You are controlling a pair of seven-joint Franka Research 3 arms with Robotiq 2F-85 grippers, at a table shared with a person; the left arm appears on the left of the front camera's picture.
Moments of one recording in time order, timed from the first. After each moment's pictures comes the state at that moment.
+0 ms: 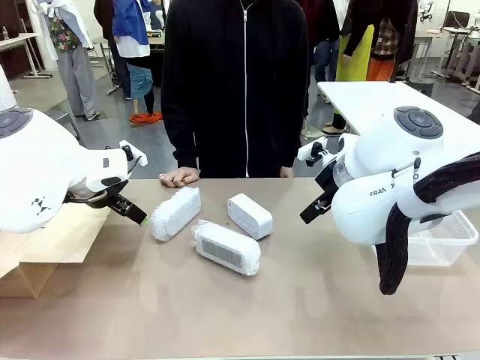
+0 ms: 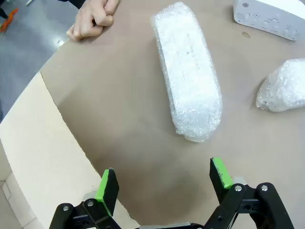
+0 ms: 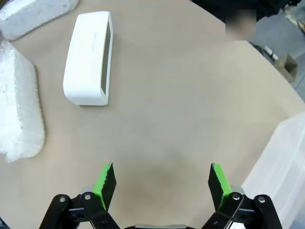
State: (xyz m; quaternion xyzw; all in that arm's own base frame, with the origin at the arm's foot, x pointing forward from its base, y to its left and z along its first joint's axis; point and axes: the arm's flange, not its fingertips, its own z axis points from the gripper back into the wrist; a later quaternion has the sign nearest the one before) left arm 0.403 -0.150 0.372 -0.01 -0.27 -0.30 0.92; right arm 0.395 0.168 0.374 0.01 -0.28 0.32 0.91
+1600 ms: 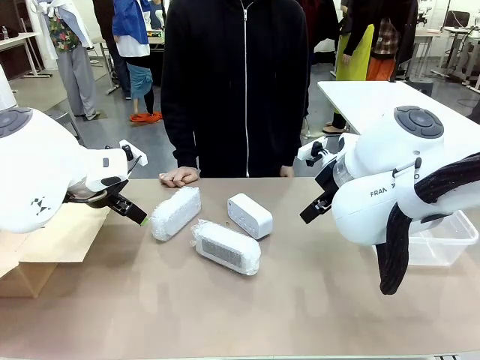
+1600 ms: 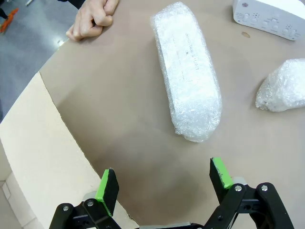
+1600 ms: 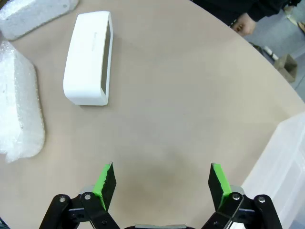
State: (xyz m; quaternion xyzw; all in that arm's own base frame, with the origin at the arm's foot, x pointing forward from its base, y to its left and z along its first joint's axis) left arm 0.403 -0.151 0.372 -0.01 -0.27 -0.30 0.92; right arm 0.395 0.168 0.374 0.01 -0.28 0.32 0.91
